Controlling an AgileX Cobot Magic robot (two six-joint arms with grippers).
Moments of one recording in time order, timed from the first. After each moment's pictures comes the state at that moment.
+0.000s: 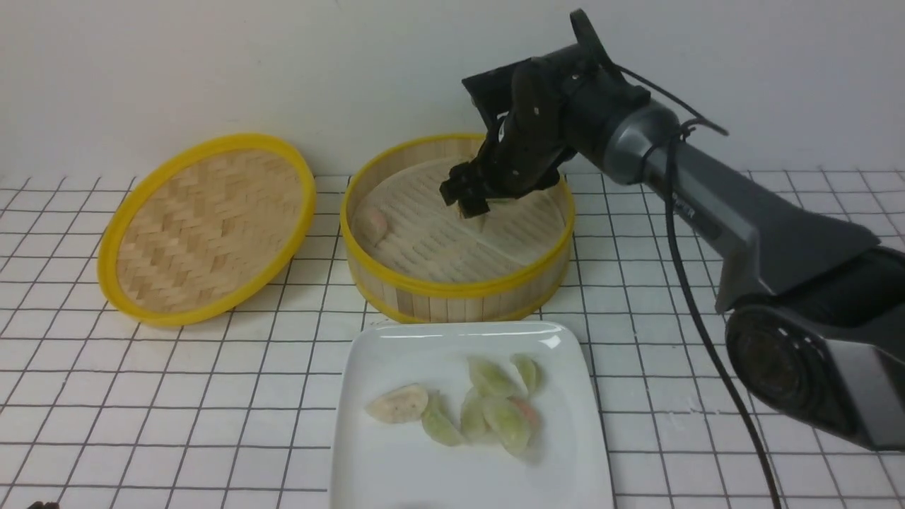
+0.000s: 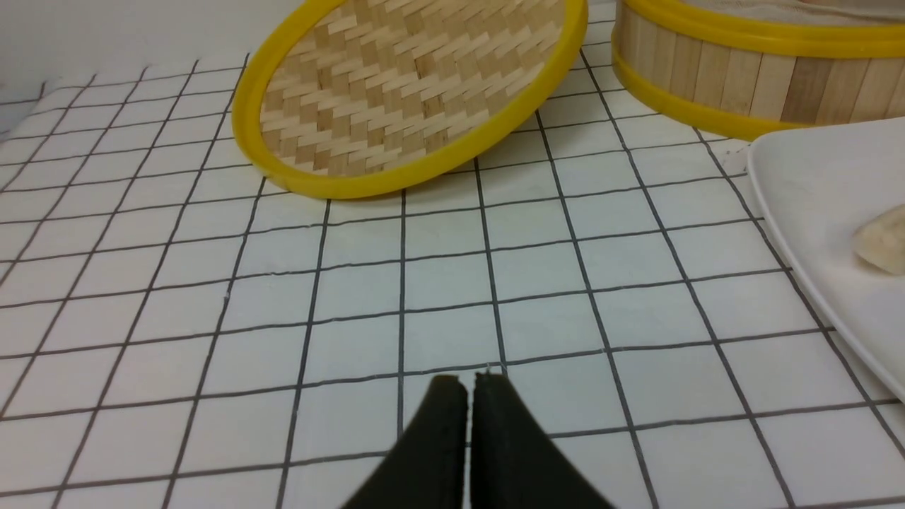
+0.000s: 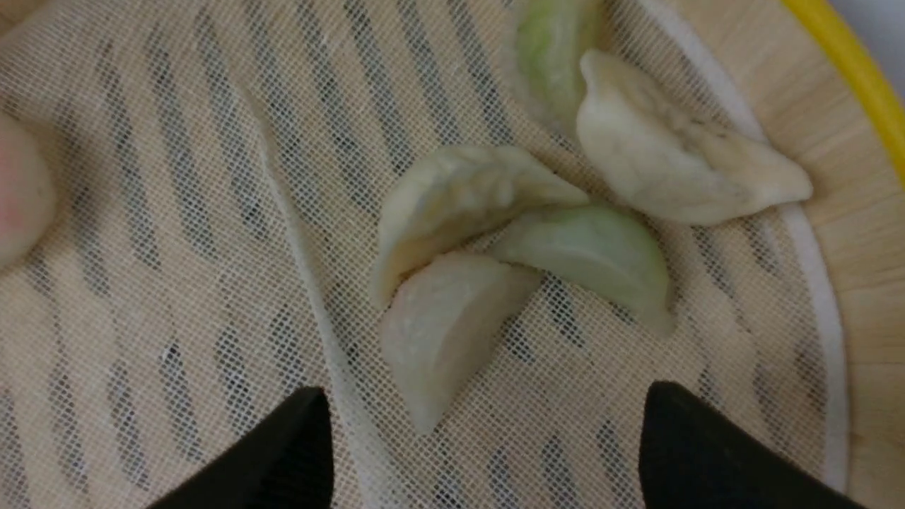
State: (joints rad) right arm 0.50 2.55 -2.47 -0.04 1.07 0.06; left arm -0.05 -0.01 0.03 -0.02 0.38 0.06
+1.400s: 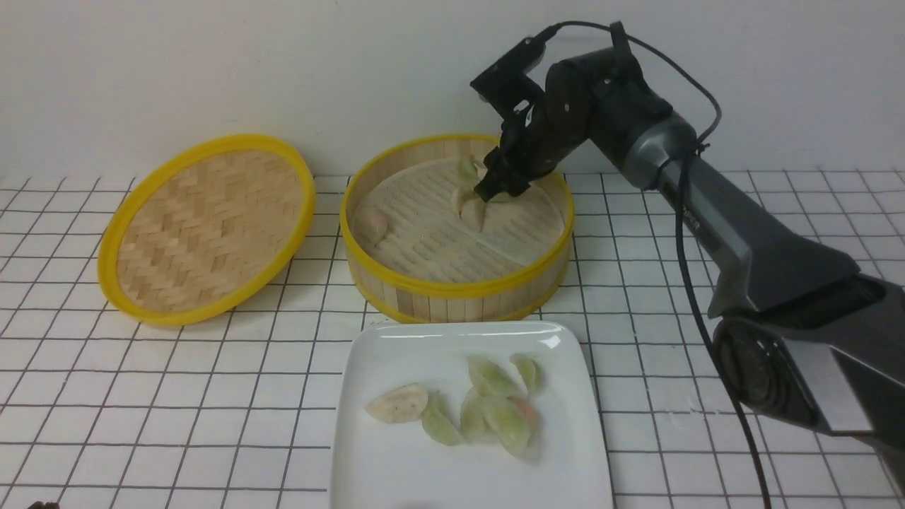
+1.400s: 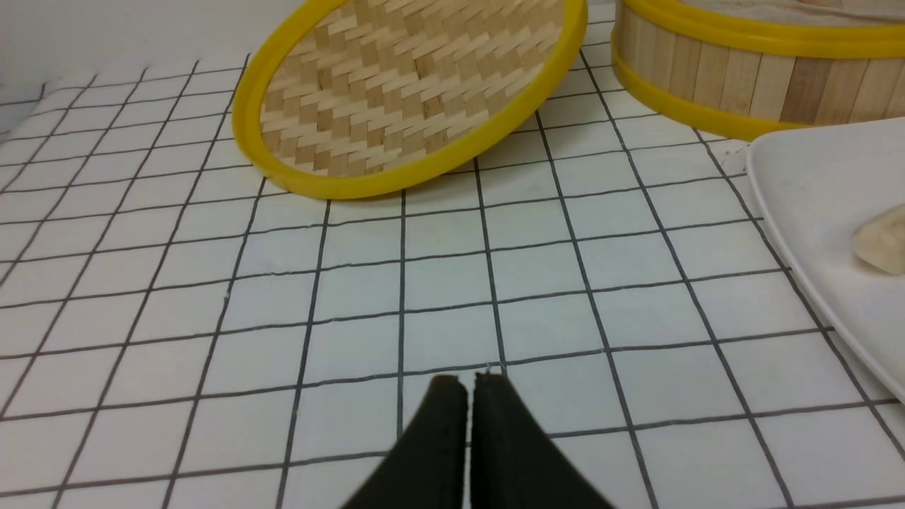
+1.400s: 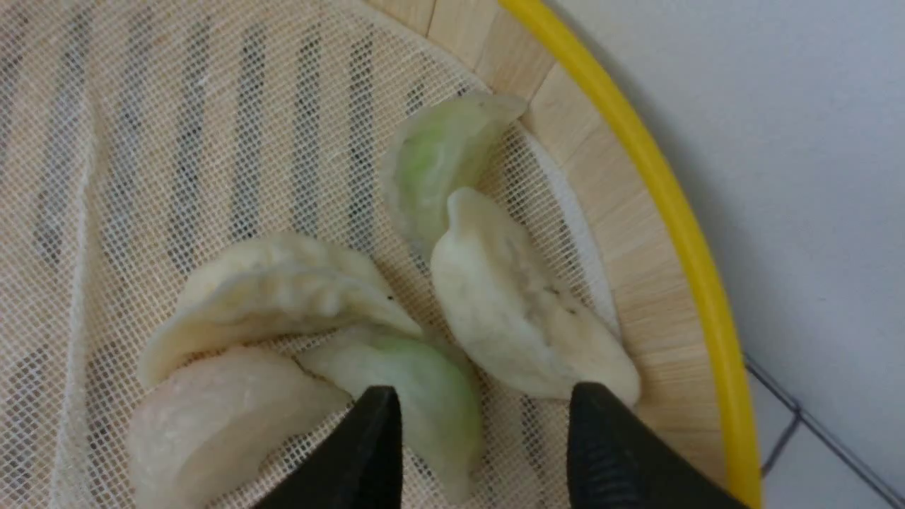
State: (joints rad) right arm 0.42 2.72 -2.74 0.03 1.07 -0.36; left arm -0.05 -0.01 0.03 -0.02 0.38 0.06
